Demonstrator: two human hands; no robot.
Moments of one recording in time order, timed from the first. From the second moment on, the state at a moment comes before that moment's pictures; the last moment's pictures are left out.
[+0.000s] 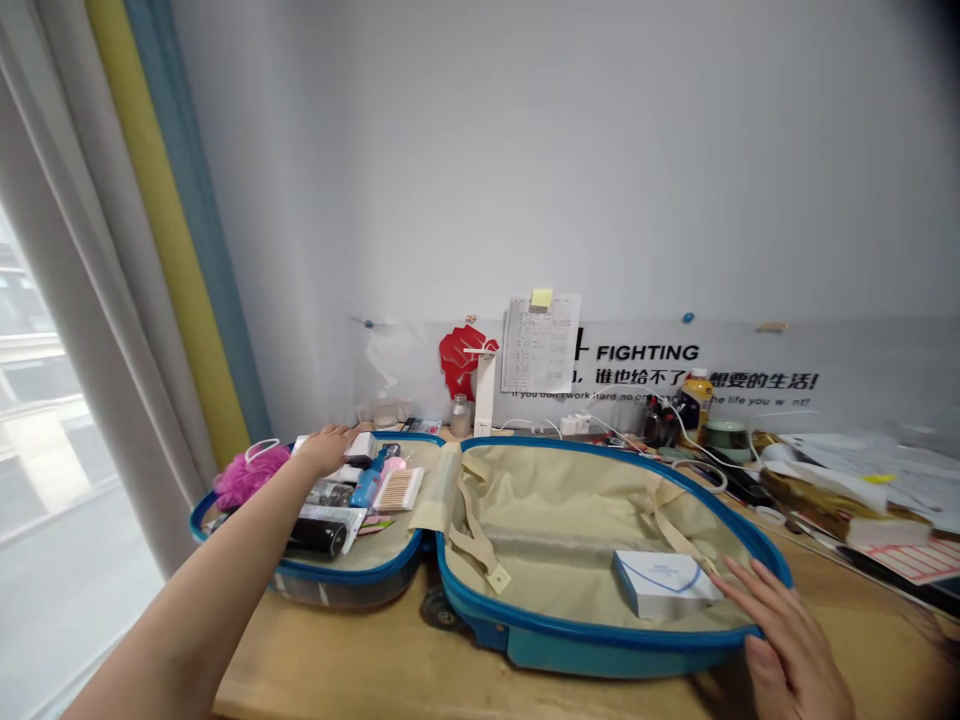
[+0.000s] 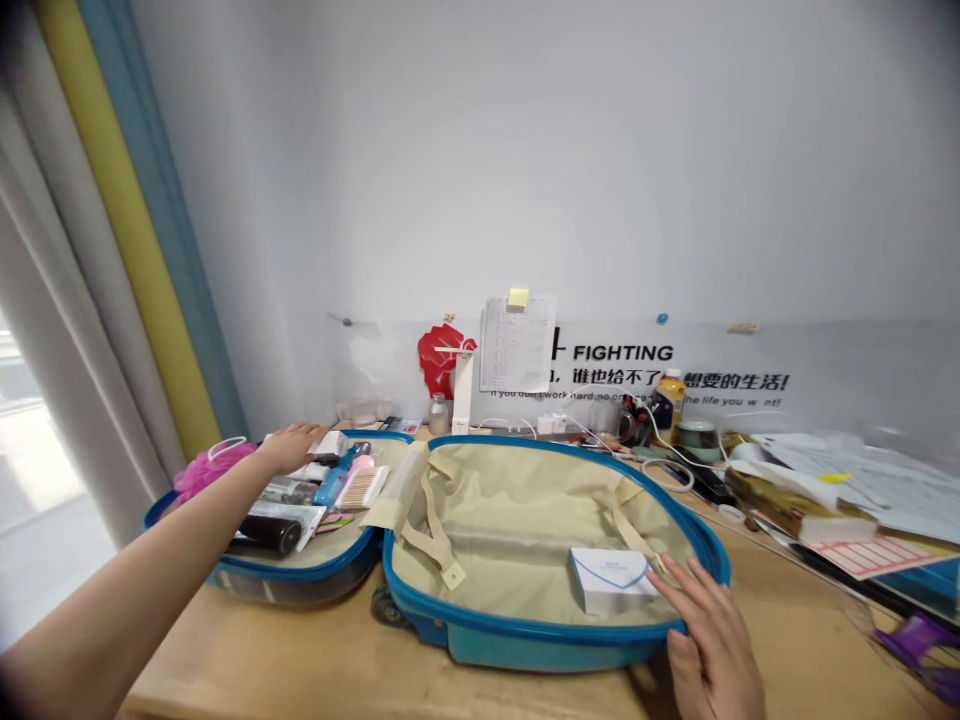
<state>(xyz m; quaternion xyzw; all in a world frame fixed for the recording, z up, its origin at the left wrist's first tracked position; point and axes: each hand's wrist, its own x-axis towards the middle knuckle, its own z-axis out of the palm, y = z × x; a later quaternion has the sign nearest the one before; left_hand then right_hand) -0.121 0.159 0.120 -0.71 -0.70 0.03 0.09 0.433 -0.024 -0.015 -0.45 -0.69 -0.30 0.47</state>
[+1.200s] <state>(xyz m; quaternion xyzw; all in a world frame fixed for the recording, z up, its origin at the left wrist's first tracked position) 0.172 0.086 0.115 -0.96 -0.21 -0.07 -0.15 0.428 -0.032 -0.007 -0.46 -0.69 -0.29 0.47</state>
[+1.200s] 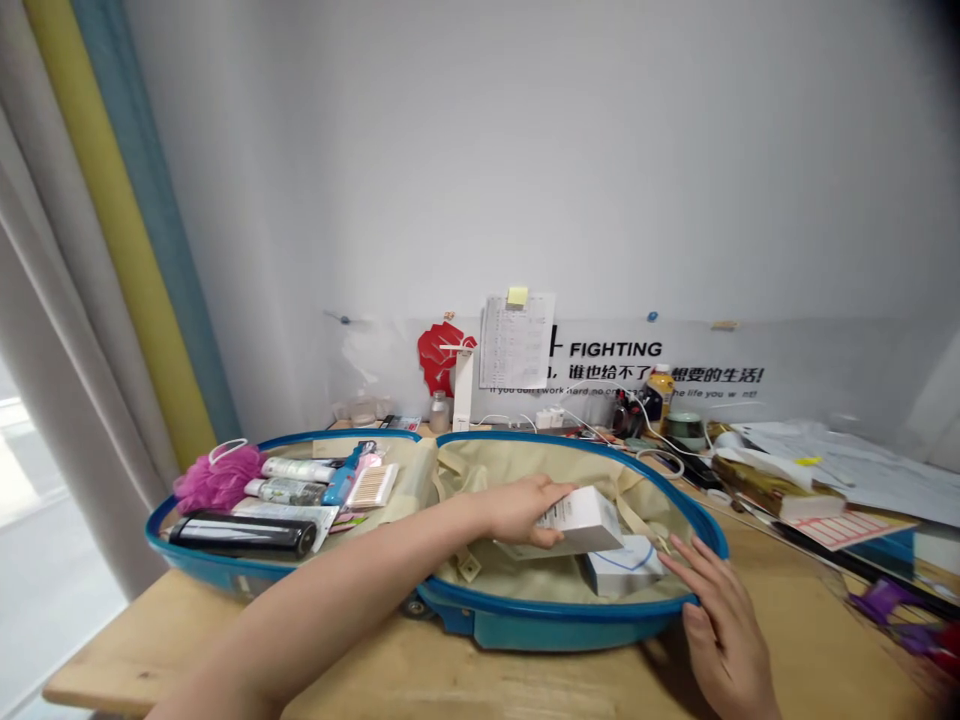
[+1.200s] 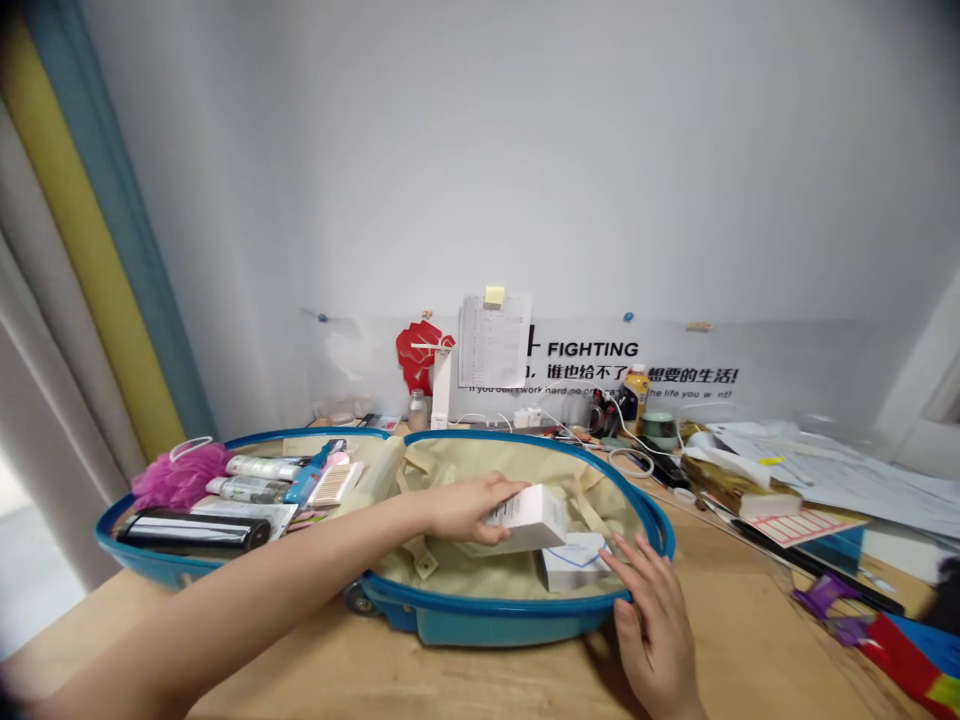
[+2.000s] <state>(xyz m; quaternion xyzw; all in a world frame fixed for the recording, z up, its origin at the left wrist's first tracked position) 0.173 0.076 0.093 -0.95 -0.27 0.12 -0.02 0.426 -0.032 -0.005 -0.46 -0.70 -0.27 0.48</state>
